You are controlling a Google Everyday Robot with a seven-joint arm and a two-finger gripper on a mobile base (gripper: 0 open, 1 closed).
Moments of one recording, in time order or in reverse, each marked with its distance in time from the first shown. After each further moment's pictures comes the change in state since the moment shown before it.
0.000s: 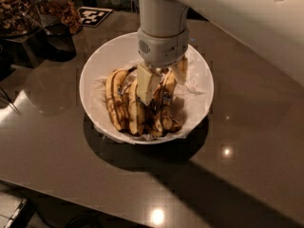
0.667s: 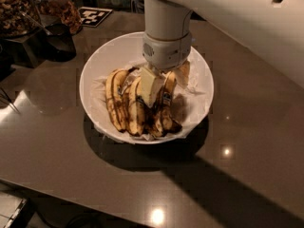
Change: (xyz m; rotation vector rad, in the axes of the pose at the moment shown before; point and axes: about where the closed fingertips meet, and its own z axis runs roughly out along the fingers) arm 0.002 -0.008 0.013 -0.032 0.028 0.017
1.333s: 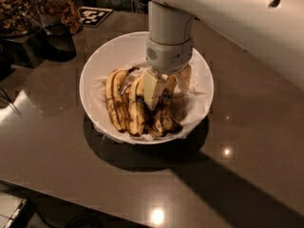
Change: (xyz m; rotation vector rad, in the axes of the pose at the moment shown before) arm 0.003 -0.006 0.014 -0.025 0.028 0.005
